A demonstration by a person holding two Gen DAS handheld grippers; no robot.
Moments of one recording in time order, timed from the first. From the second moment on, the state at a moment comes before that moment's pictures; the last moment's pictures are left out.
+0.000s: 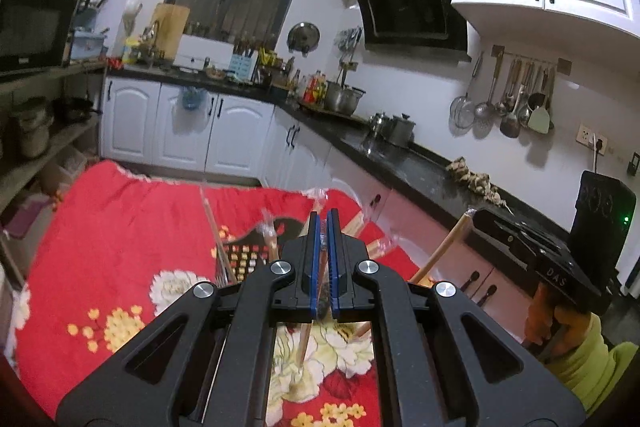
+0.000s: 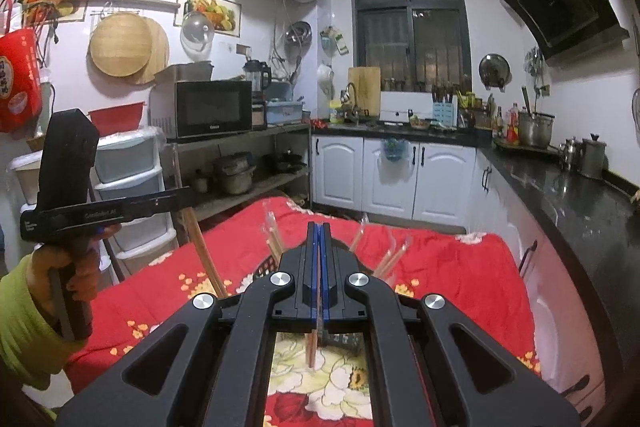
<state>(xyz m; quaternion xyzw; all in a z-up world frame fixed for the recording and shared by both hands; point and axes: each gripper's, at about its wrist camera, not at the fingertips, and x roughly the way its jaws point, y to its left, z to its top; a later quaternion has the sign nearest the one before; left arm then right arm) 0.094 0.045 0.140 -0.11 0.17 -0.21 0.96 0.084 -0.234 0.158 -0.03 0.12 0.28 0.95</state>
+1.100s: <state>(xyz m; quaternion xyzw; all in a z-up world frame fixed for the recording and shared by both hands) 0.139 0.063 0.224 -0.08 0.08 -0.15 0.98 0.167 -0.193 0.226 -0.01 0.06 0.25 0.97</state>
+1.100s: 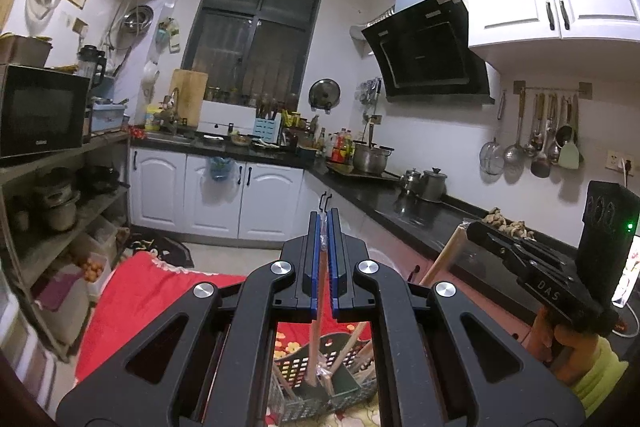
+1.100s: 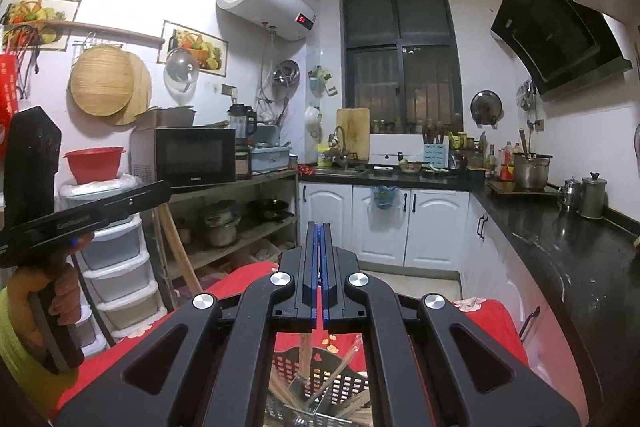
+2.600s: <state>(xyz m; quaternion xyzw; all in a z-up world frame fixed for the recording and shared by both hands) 0.183 0.058 0.111 -0.09 0.20 -0.13 0.97 0.185 -0.180 0.115 -0.03 0.16 0.21 0.96</state>
